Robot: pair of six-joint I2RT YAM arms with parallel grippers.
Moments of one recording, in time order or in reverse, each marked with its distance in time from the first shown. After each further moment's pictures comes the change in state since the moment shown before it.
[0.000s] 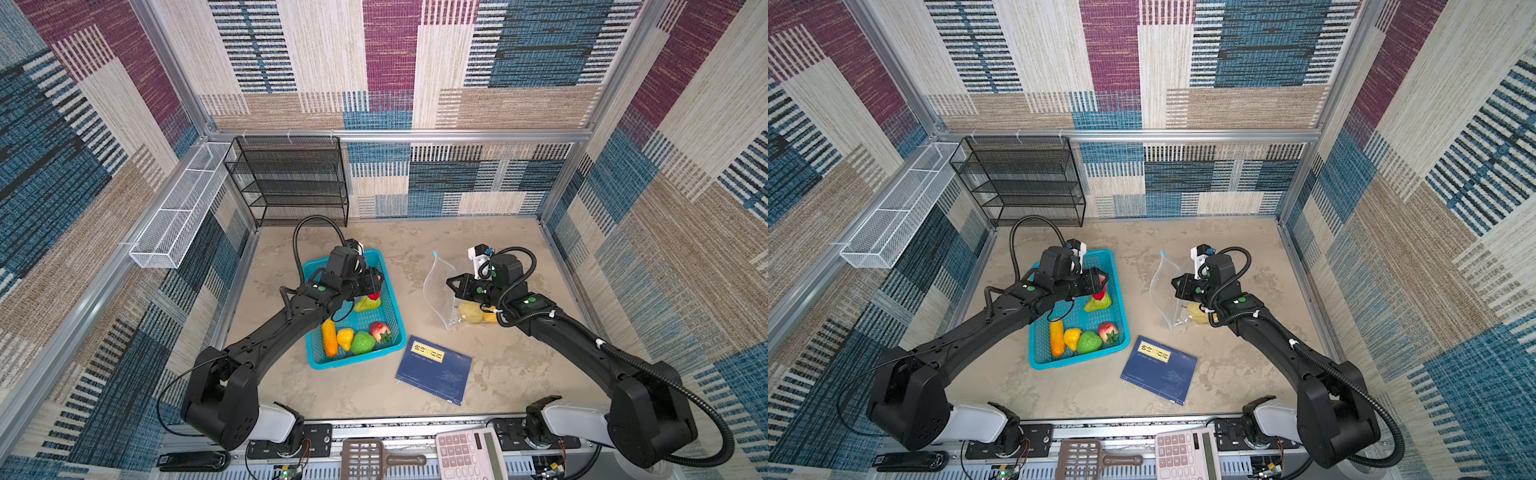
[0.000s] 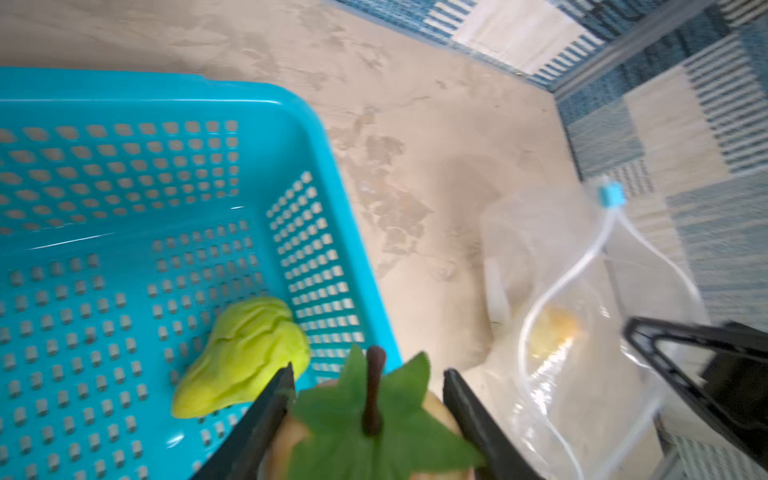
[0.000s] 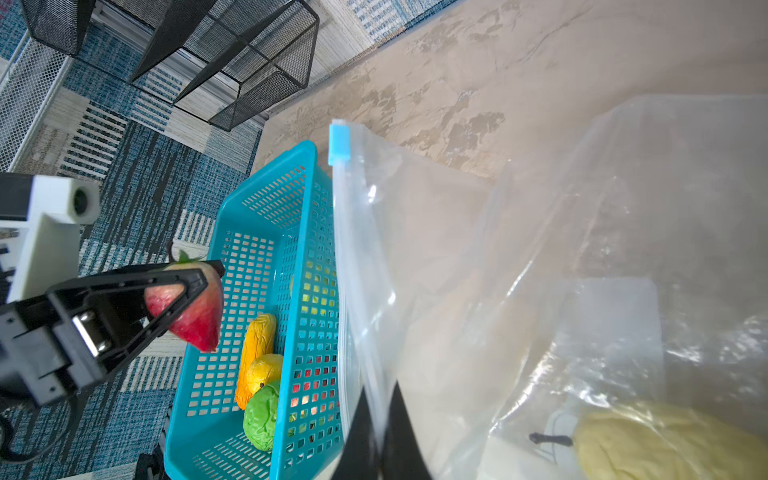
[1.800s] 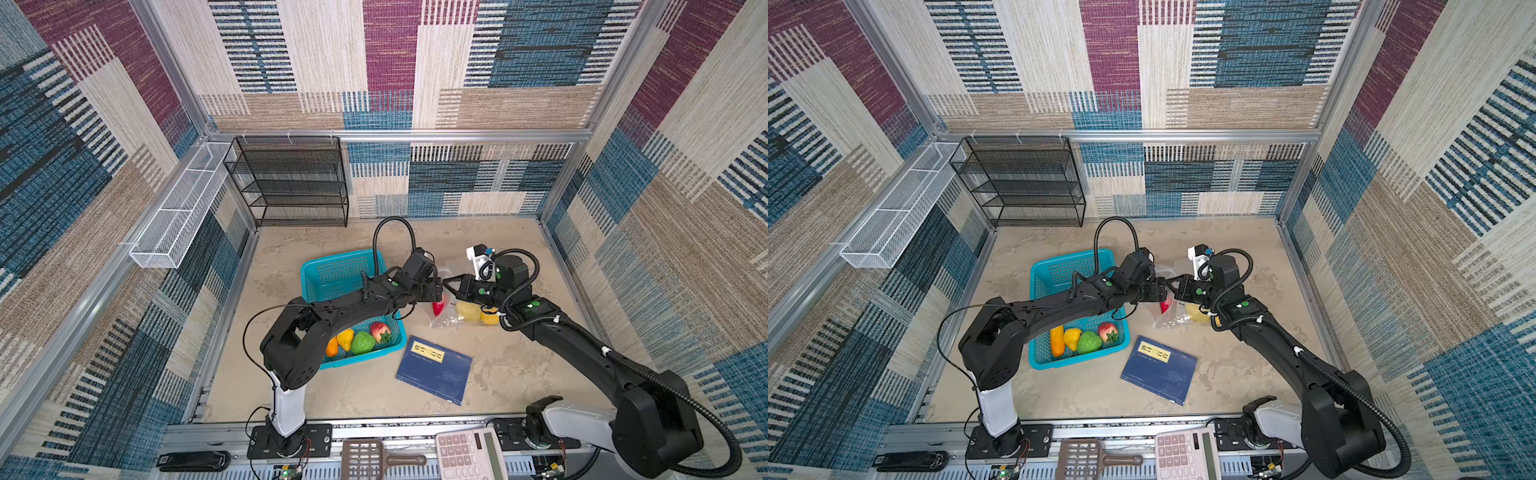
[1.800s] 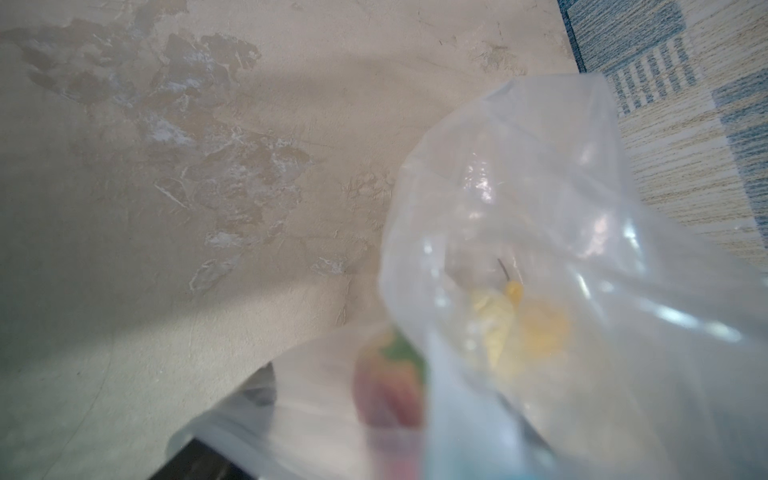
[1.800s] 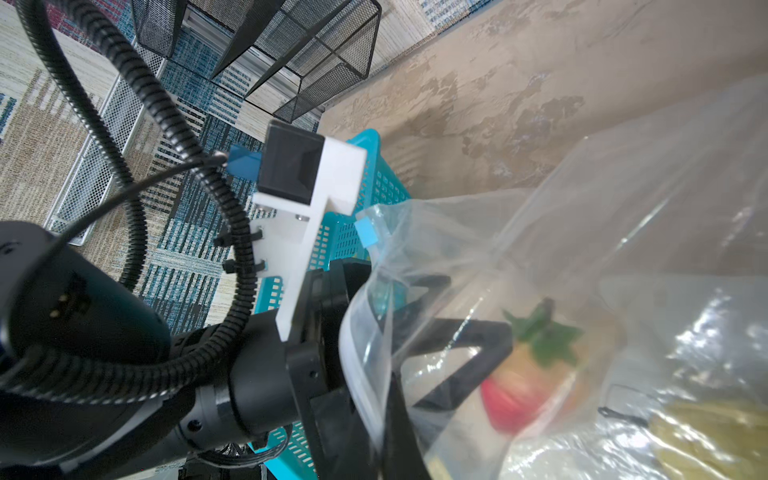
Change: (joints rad) left arm -0.301 0.474 0.364 -0.016 -0.158 -0.080; right arm 0.000 -0.051 -0.026 0.055 -0.140 0.056
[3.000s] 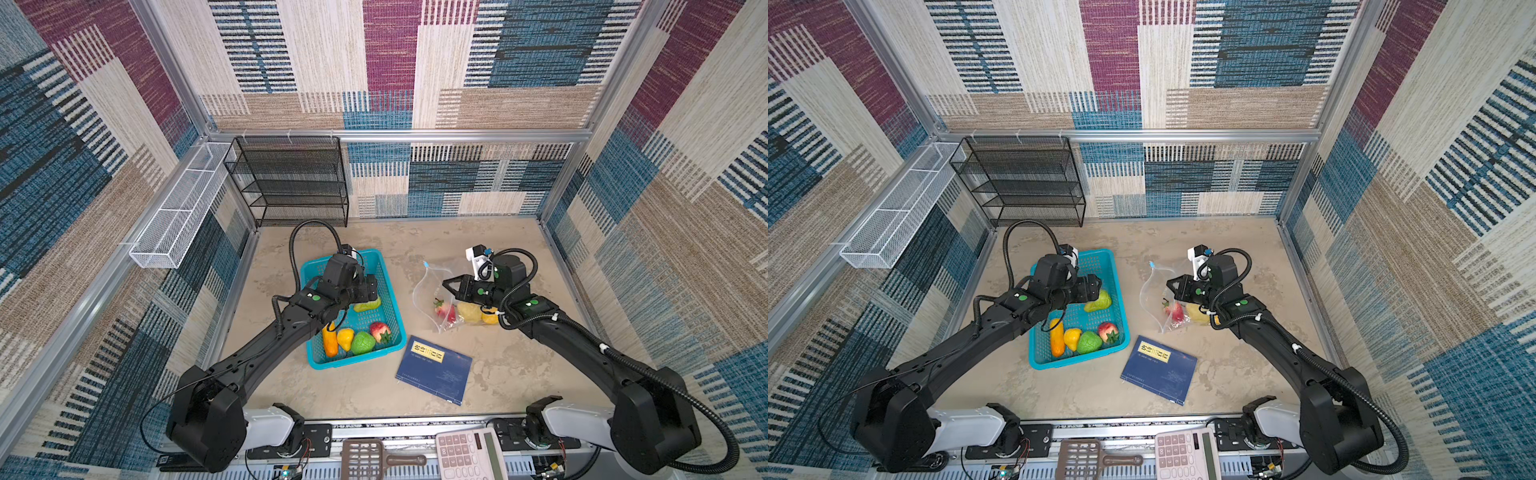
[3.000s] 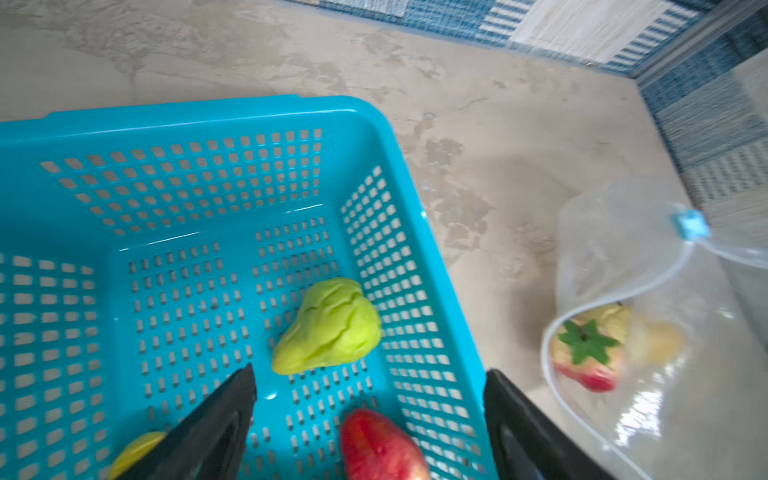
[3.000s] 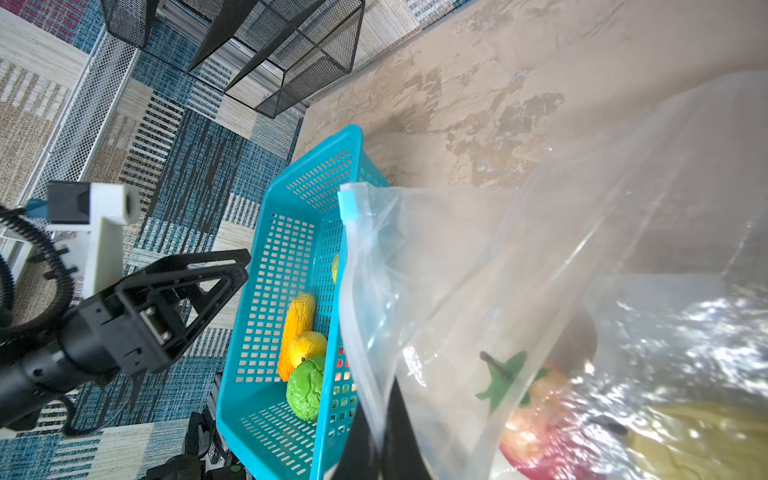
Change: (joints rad) left arm 0.320 -0.552 -0.399 -0.131 -0.059 0.219; right arm 0.000 0.019 0.011 -0.030 0.026 -0.033
